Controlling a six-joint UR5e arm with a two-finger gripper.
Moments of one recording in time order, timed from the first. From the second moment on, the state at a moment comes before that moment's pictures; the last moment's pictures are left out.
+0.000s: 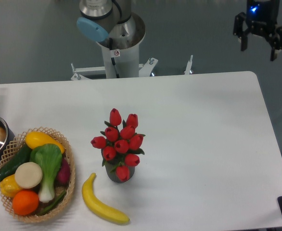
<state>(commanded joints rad) 3.09 -1.59 -1.67 -1.12 1.36 1.90</state>
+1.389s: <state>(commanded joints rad) 3.04 -1.62 -1.76 -1.02 0.96 1.37</state>
